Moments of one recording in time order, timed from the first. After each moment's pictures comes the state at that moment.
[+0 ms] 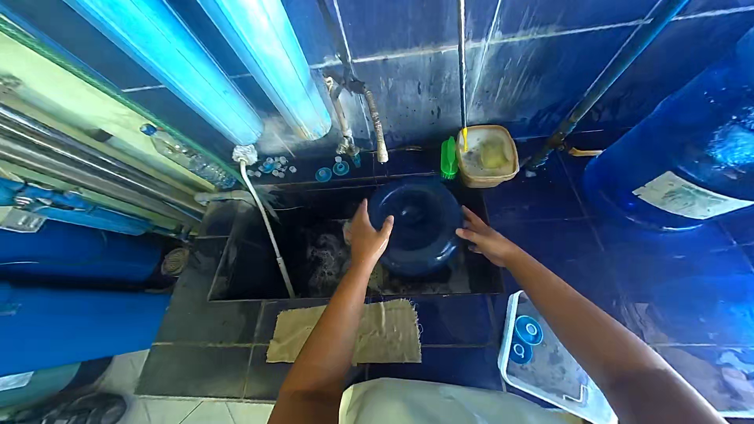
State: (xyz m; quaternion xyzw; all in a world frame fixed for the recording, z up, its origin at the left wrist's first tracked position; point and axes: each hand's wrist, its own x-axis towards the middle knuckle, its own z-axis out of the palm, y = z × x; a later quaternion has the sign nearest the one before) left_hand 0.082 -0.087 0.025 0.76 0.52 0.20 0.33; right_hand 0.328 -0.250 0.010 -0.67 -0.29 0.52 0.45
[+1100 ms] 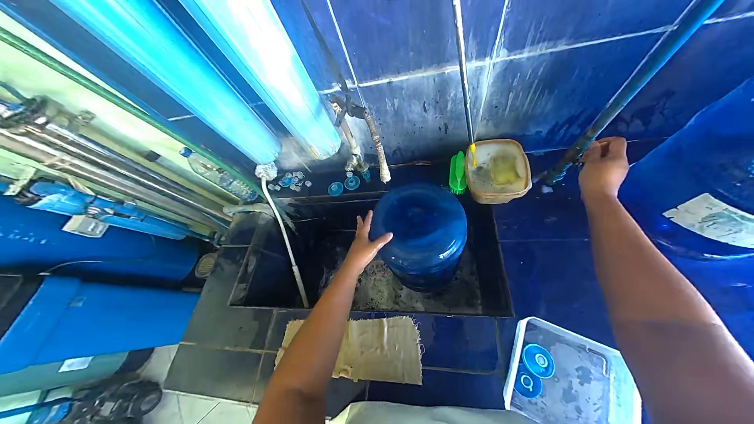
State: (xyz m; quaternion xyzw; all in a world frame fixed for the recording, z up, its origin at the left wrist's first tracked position) left_hand 0.070 -0.045 0.021 0.73 0.48 0.15 0.46; right_hand 0.554 -0.217 0.049 -0.85 -0.21 0.01 0.48
